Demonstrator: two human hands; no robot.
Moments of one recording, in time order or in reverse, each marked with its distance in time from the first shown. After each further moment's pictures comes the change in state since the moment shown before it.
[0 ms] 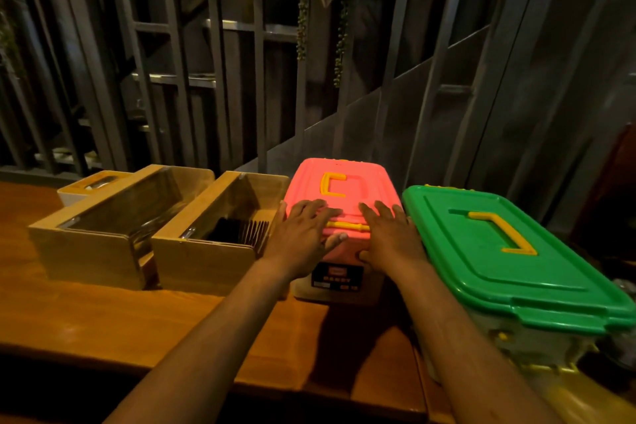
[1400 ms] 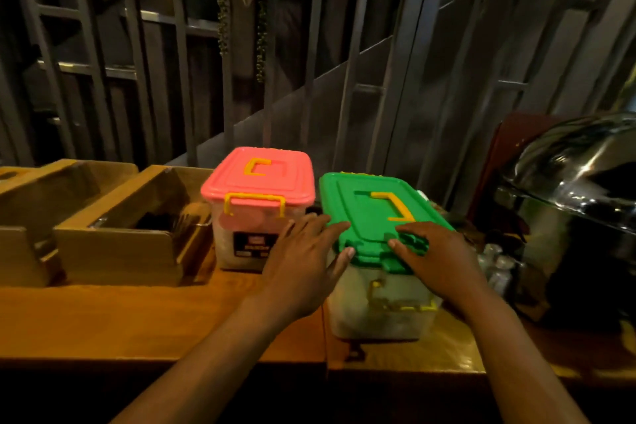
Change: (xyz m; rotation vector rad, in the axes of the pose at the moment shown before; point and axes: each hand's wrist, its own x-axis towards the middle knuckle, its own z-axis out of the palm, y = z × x) left_hand -0.058 0.174 -0.009 -0.178 0.198 0.169; right_hand -0.154 0.167 -0.046 0.346 0.378 0.135
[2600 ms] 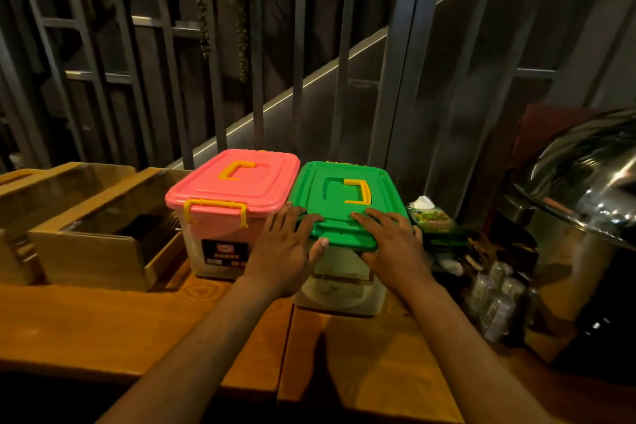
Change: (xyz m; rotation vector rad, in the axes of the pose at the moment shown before) left_hand 0.068 0.001 0.095 0.269 -0.065 -0.087; right_hand 0.074 0.077 0.046 -0.150 -0.182 -0.189
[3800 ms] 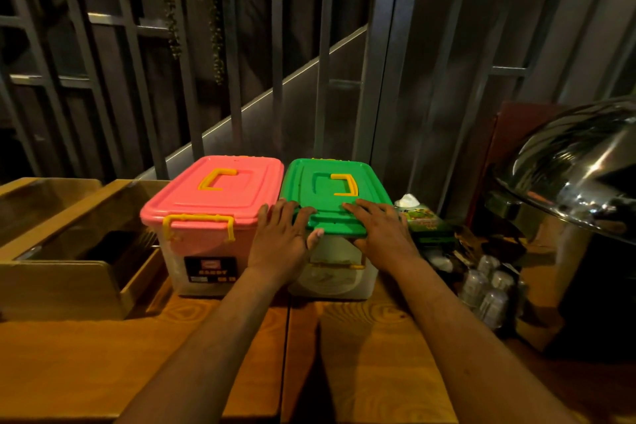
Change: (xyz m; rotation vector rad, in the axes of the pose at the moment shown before) left_hand 0.044 -0.018 0.029 0.075 0.019 0.009; right_hand 0.050 0.011 0.020 -0.029 -0.066 0.055
